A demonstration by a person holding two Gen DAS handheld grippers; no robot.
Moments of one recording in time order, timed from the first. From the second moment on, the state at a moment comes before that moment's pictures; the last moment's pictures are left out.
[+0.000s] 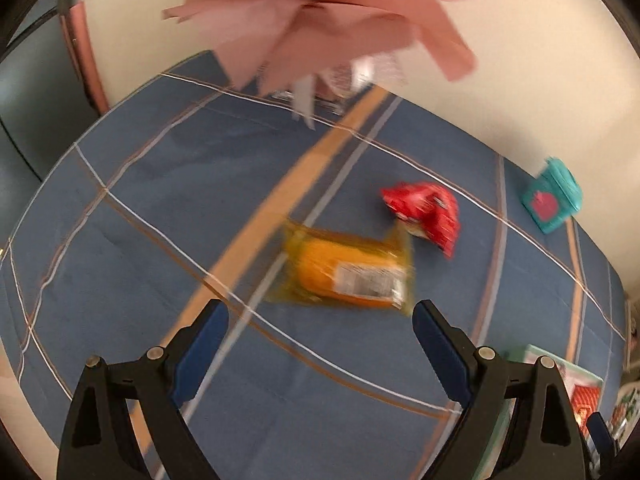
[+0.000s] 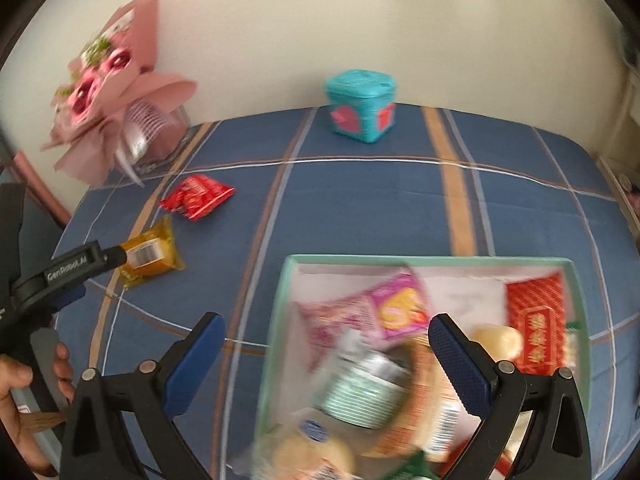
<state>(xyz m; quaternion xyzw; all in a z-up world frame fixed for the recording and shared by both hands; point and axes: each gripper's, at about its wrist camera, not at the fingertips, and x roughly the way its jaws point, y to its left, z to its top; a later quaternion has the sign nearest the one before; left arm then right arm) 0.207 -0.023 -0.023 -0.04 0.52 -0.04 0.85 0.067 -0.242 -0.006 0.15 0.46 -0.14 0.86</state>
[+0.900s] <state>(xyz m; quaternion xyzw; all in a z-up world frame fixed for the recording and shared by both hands) 0.245 -0.003 -0.046 -0.08 0.51 -0.07 0.85 0.175 -0.207 -0.043 0.14 0.49 -0.09 0.86</state>
